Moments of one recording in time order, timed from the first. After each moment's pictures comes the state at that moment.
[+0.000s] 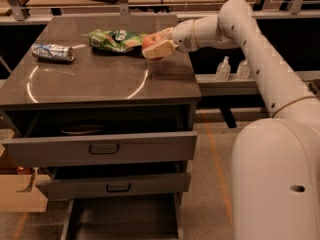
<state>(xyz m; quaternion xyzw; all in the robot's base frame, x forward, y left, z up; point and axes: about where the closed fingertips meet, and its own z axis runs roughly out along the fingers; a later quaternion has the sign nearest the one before) 0.778 0.015 0.898 -0.51 0.64 0.33 0.47</state>
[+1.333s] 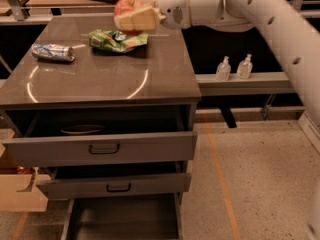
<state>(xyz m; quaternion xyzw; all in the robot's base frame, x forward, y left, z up) 0.660 0.067 1.038 -0.50 0.58 0.39 0.51</state>
